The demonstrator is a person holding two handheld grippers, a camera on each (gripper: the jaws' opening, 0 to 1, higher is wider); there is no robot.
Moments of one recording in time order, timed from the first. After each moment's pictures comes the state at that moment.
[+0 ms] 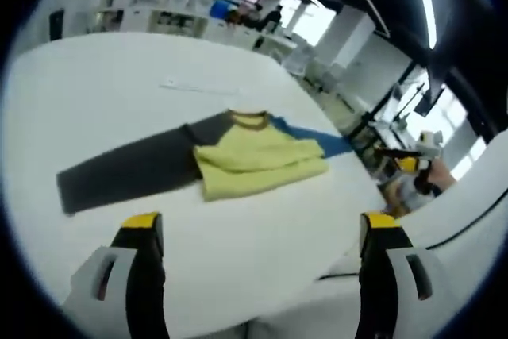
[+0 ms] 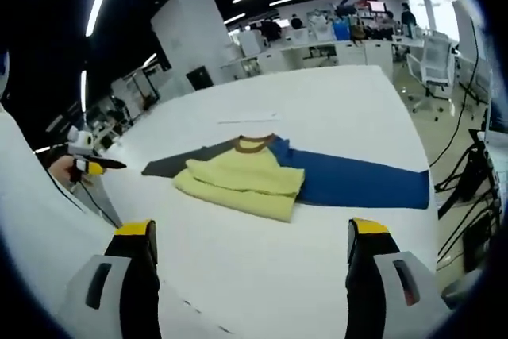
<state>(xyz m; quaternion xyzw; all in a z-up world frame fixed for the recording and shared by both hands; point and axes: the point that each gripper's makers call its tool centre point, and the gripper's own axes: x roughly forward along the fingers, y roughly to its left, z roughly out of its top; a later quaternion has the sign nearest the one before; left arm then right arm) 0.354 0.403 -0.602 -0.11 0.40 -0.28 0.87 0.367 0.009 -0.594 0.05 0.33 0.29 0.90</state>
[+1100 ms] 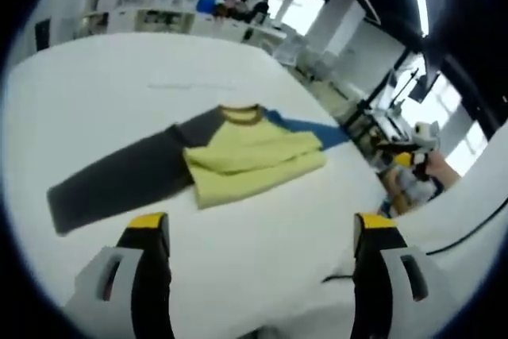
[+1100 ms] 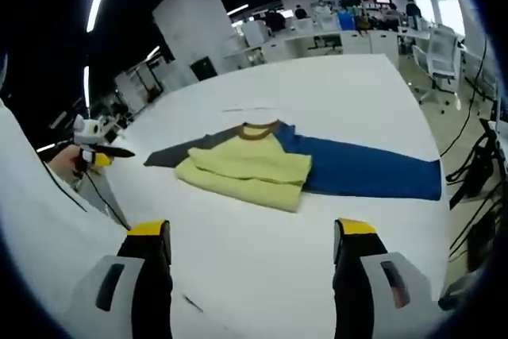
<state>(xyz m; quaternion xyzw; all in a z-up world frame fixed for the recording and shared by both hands) 0.377 0.386 -0.616 -0.10 0.40 -0.31 0.85 0.369 0.020 -0.617 0.07 0.35 0.30 0.88</state>
